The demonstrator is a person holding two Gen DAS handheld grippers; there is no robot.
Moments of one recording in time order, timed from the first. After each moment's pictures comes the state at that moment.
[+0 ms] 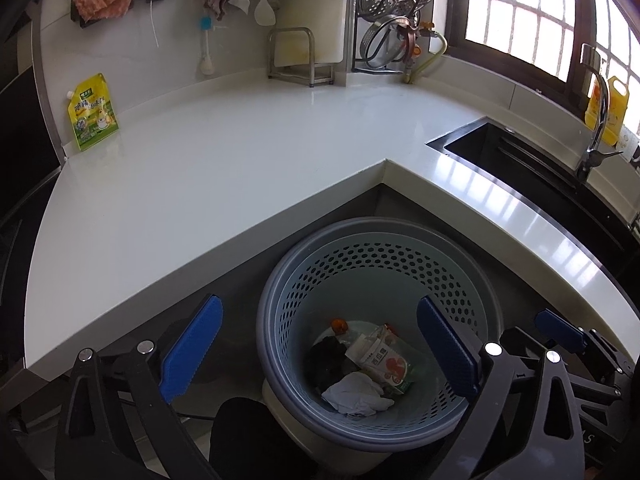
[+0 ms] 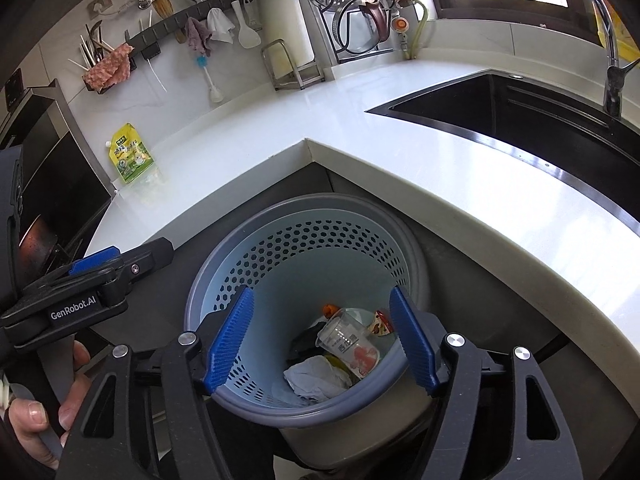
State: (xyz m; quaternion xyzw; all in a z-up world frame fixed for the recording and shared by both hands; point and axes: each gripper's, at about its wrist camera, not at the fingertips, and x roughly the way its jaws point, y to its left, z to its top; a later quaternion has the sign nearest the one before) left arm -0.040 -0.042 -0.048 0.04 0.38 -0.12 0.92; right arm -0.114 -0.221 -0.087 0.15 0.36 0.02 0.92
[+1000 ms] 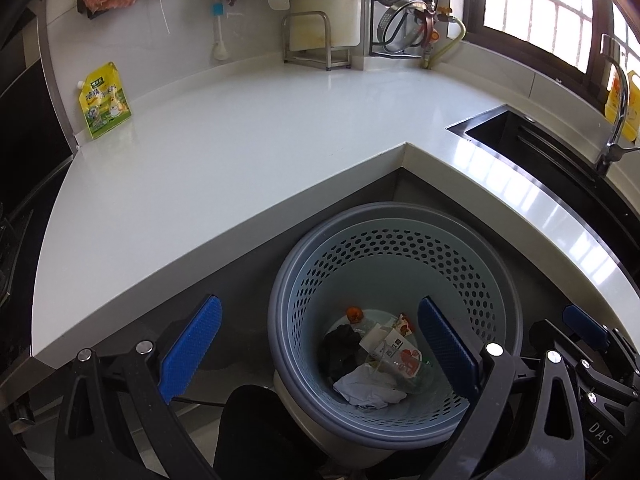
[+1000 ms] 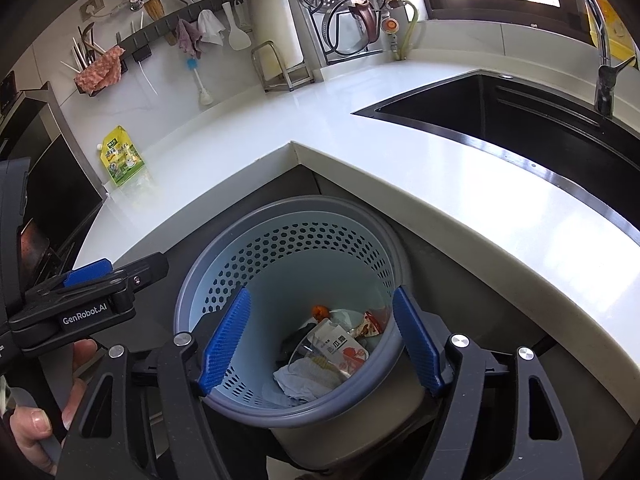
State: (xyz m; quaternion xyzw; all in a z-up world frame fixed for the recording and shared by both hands) left arm -0.035 -0.044 -0.058 0.05 0.40 -0.09 0.91; right arm -0.114 -0.227 -0.088 0.15 0.36 0.00 0.92
